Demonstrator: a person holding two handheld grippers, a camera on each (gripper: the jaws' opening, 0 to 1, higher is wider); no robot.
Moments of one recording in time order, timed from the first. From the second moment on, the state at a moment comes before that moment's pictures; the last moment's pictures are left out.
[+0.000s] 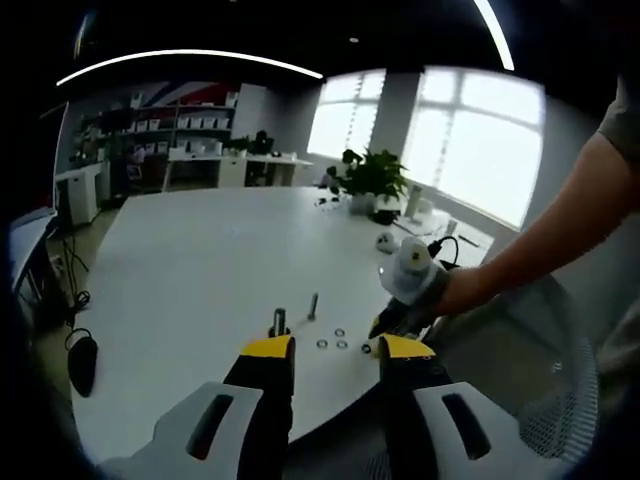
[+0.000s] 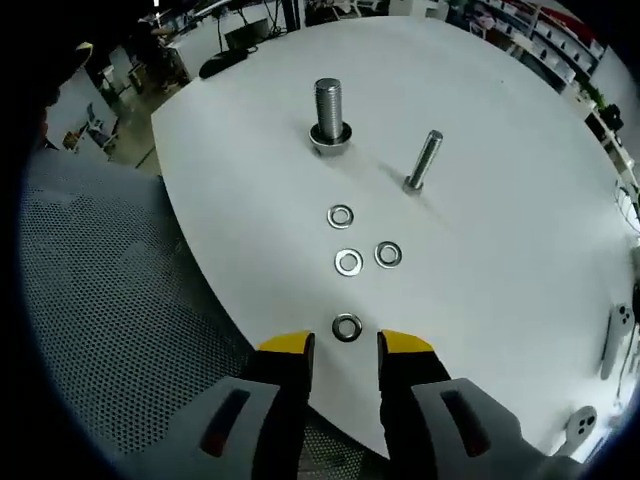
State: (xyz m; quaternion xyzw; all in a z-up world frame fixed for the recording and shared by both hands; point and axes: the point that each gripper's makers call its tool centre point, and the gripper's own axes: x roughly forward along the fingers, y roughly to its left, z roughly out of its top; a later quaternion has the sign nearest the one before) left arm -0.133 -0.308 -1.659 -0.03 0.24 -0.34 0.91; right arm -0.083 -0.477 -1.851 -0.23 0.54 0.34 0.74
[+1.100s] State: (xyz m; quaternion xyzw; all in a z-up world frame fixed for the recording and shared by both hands) left arm -0.129 -0.305 -1.661 -0.03 0.24 -0.33 0.91; right arm -0.080 -0.468 -1.857 -0.33 0.59 0.38 0.64
